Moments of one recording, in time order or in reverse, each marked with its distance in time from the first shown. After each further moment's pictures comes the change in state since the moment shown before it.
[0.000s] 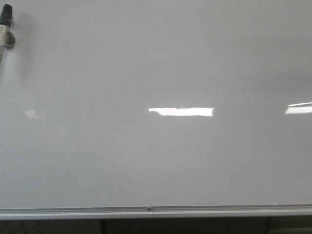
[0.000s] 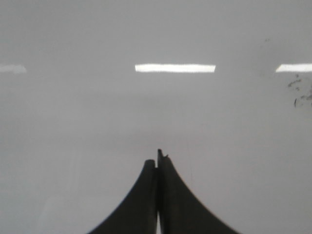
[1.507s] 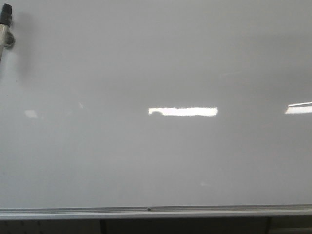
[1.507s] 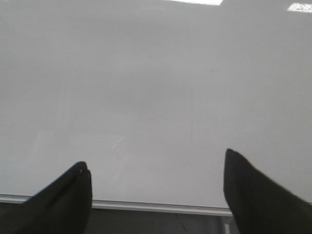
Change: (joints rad) left arm -0.075 0.723 -0.163 0.001 -0.204 0.017; right arm 0.000 0.199 0.000 0.000 0.028 -0.071
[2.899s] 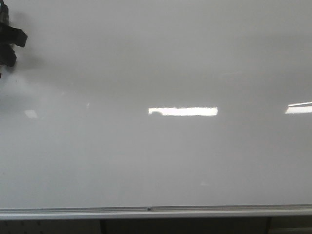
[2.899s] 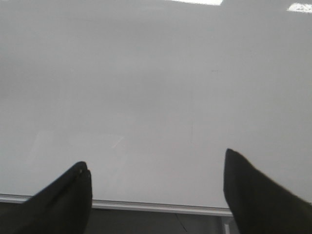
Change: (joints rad) left arm 0.000 0.427 -0.170 0.027 -0.186 0.000; right arm 0.000 0.000 0.000 0.000 0.000 -0.002
